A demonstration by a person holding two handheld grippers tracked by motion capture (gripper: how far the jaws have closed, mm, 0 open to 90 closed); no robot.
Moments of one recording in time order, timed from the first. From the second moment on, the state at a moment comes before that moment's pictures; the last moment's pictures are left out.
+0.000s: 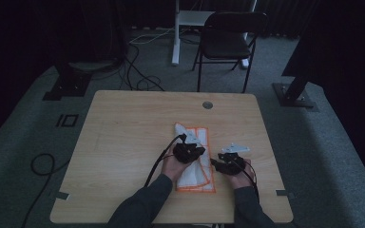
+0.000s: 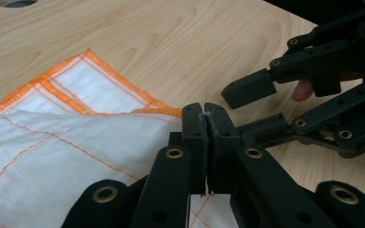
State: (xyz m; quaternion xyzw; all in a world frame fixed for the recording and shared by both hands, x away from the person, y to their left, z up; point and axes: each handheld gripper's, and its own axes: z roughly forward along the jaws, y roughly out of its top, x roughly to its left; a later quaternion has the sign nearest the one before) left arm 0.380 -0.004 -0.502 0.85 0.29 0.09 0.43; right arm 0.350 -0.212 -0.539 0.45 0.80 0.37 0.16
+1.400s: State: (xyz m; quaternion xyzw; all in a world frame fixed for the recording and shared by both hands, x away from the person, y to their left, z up) left arm 0.352 0.054 -0.512 0.84 0.30 0.11 0.43; right arm 0.399 -0.178 -0.530 0.45 0.79 0.37 0.19
